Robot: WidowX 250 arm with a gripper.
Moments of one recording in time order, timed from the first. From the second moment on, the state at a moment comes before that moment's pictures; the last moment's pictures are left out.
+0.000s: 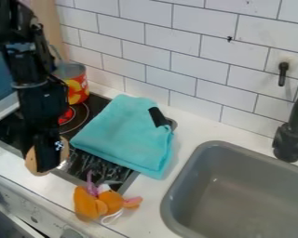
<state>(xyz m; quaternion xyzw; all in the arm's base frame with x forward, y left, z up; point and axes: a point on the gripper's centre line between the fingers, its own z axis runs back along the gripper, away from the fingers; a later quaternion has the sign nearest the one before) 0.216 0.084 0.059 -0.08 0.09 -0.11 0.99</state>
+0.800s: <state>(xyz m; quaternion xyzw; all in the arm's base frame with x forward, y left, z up) 0.219 0.068 0.033 -0.09 0.12 -0.11 0.98</state>
